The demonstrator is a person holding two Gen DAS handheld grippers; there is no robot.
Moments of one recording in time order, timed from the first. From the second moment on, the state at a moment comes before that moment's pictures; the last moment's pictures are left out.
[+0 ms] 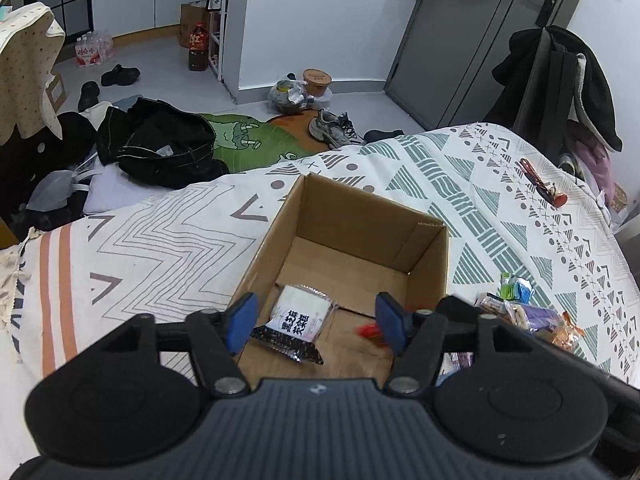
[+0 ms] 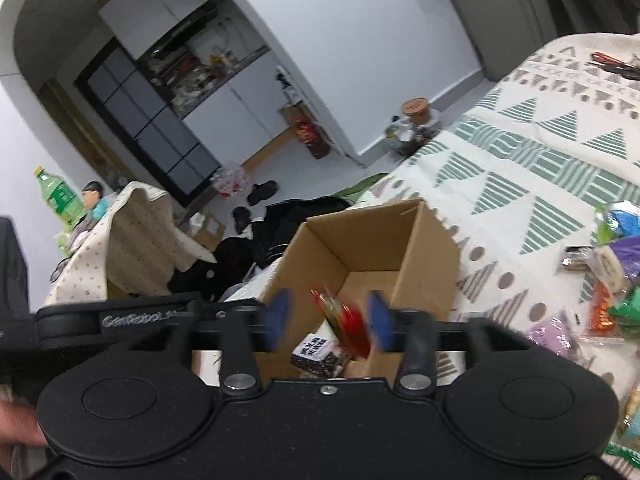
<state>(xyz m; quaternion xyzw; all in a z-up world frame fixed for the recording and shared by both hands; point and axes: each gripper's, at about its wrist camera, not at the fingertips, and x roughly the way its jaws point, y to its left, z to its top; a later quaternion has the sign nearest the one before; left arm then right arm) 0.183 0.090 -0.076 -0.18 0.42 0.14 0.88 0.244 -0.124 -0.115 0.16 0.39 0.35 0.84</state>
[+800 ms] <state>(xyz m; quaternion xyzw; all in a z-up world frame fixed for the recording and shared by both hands) 0.152 0.050 -0.045 -0.18 0.41 0.12 0.89 0.203 -0.190 -0.068 0.10 0.35 0.25 0.90</state>
